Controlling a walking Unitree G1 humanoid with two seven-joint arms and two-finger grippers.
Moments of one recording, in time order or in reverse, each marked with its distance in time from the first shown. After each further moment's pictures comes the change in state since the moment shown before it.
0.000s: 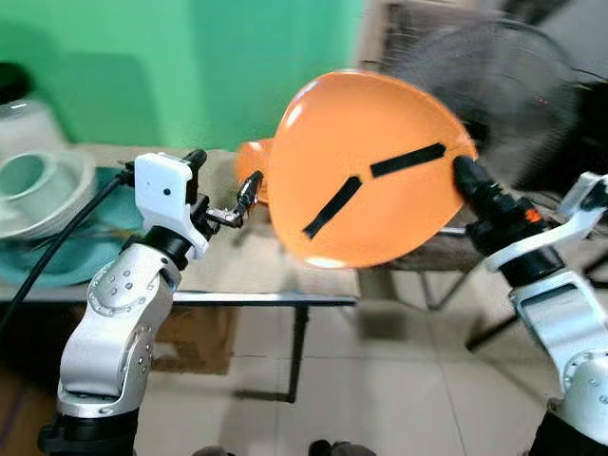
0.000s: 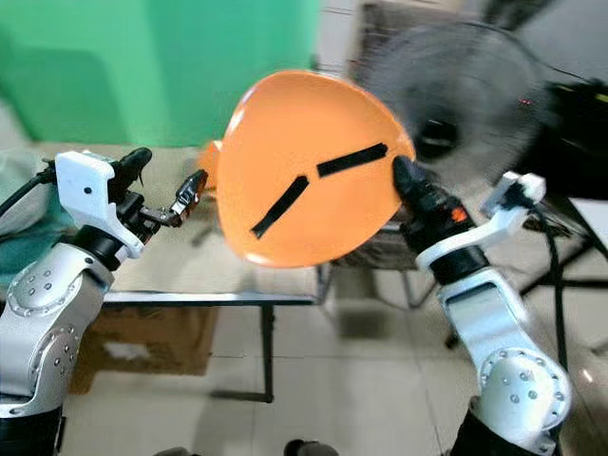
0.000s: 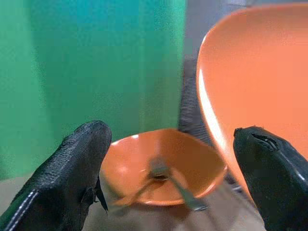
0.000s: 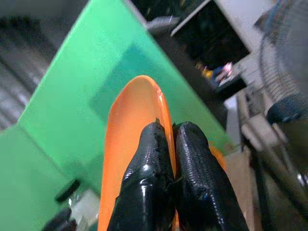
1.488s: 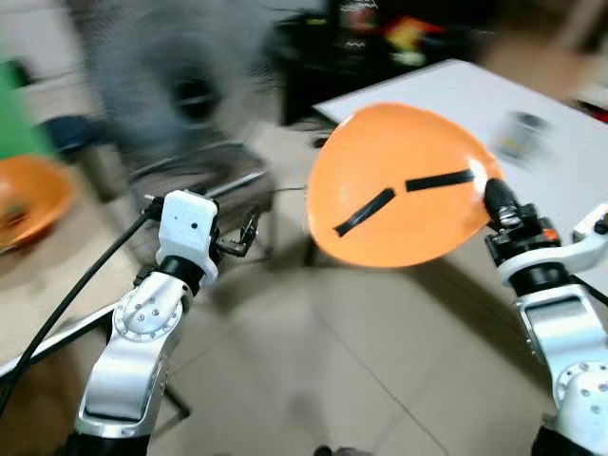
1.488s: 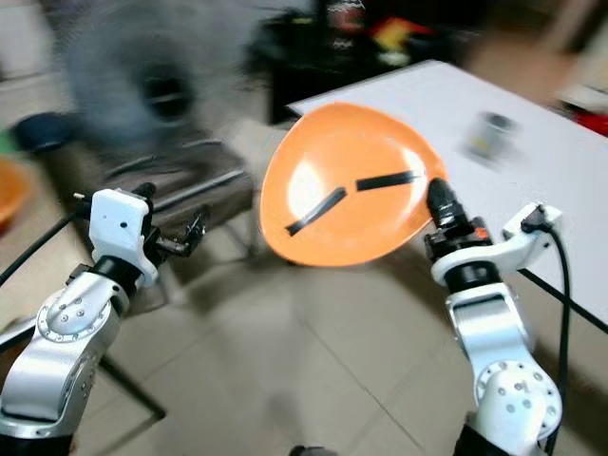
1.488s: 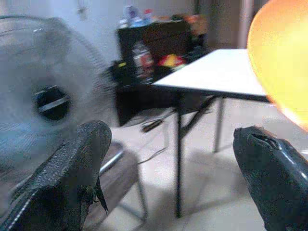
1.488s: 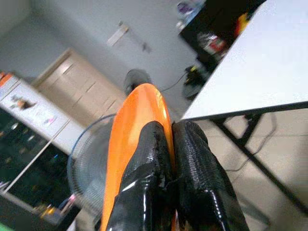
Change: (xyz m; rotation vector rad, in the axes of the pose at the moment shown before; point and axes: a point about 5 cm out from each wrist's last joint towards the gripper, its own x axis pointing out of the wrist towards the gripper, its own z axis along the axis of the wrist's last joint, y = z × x) left arm -0.011 -0.010 -0.037 0.122 0.130 0.078; right arm -0.014 -0.033 -0.009 0.090 -0.081 -0.275
